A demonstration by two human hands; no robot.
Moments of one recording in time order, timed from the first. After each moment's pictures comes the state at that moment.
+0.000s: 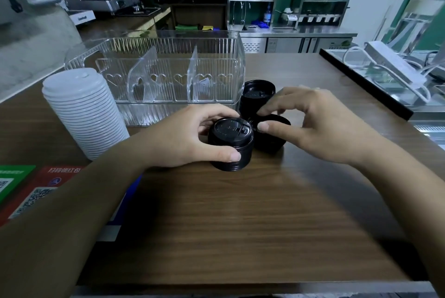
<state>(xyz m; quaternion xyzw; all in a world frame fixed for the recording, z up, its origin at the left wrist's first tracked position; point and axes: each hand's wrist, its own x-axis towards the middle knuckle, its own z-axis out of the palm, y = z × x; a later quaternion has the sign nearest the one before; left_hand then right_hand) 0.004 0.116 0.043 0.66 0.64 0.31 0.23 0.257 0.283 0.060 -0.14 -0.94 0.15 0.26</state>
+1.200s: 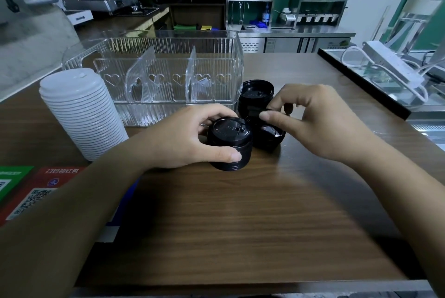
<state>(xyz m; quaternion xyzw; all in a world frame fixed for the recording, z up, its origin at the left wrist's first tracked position) 0.008 0.115 0.044 0.67 0.65 0.30 0.21 0.255 0.281 0.057 -0.17 -0.92 0.19 0.31</state>
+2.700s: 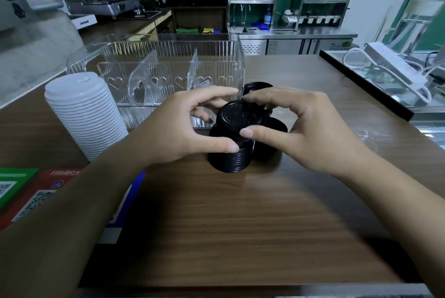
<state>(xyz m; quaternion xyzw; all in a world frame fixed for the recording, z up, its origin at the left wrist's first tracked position) 0.005 0.111 0.052 0.68 0.62 0.39 0.11 0.245 0.253 0.055 -0.10 -0.90 0.22 0.36</state>
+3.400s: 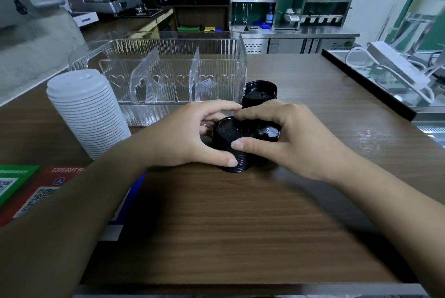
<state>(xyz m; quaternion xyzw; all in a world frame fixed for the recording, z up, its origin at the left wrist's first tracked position) 0.008 0.112 0.048 0.65 0.66 0.31 0.21 0.234 0.250 0.042 -0.16 -0.92 0.23 0.27</state>
